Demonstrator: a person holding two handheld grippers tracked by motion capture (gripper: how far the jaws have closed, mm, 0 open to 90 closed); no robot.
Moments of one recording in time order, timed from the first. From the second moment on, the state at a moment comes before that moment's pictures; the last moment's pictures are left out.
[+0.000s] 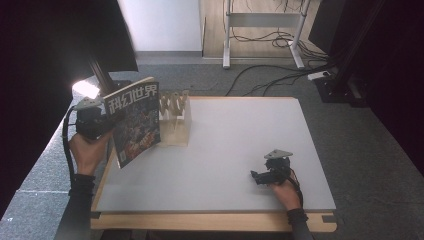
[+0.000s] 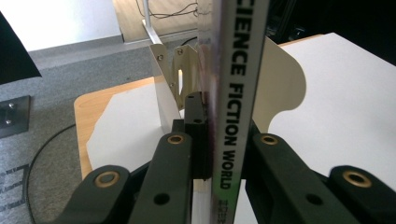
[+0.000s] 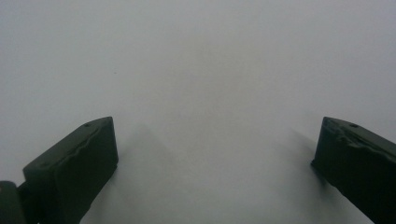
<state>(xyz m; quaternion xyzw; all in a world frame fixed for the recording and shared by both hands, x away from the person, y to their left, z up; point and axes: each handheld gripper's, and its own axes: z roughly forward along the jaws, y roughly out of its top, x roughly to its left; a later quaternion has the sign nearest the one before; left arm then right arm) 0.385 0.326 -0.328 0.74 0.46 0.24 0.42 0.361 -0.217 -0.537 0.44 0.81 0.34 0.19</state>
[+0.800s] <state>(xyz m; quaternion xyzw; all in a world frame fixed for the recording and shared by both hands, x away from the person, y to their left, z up) 0.425 0.307 -0.347 0.76 0.45 0.23 0.41 0.361 -0.217 -0.537 0.44 0.81 0.35 0.19</state>
